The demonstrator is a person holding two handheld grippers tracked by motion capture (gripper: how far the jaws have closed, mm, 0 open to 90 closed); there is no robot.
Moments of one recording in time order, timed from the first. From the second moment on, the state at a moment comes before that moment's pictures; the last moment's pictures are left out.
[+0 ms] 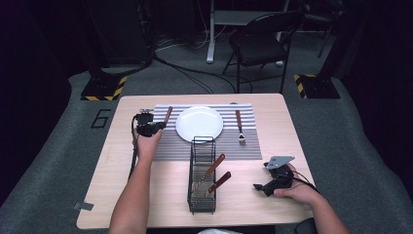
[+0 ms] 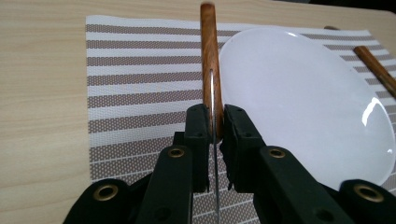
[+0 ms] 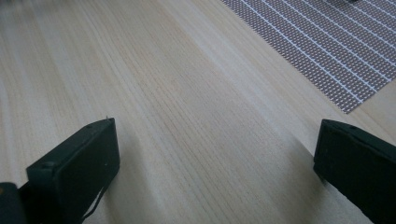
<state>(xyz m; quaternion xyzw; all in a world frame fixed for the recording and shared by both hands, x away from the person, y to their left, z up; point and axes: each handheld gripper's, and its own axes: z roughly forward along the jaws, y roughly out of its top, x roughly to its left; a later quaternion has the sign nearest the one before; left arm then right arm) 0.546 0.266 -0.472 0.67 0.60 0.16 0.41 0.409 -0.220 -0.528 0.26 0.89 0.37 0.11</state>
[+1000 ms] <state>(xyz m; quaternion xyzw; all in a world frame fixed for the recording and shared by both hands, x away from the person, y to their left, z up) 0.577 0.258 -0.495 0.63 0.66 0.17 0.38 0.410 -0.221 -0.528 0.26 0.89 0.37 0.11</state>
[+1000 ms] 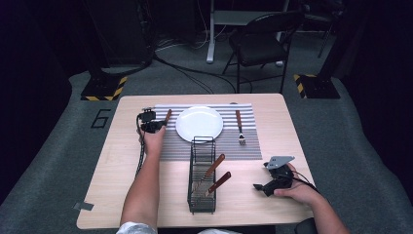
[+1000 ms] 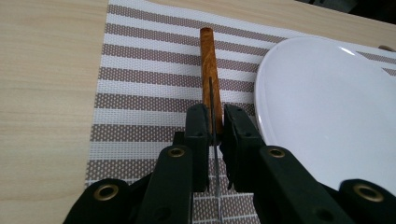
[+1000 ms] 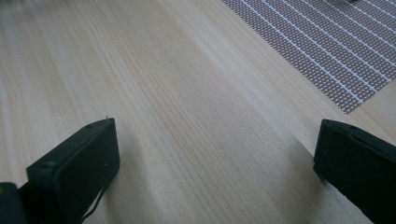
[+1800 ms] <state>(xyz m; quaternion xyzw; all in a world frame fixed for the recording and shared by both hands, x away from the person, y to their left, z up) 0.578 0.262 -0.516 0.61 0.68 0.14 0.38 0.410 -0.221 -0.528 0.25 0.89 0.37 0.11</state>
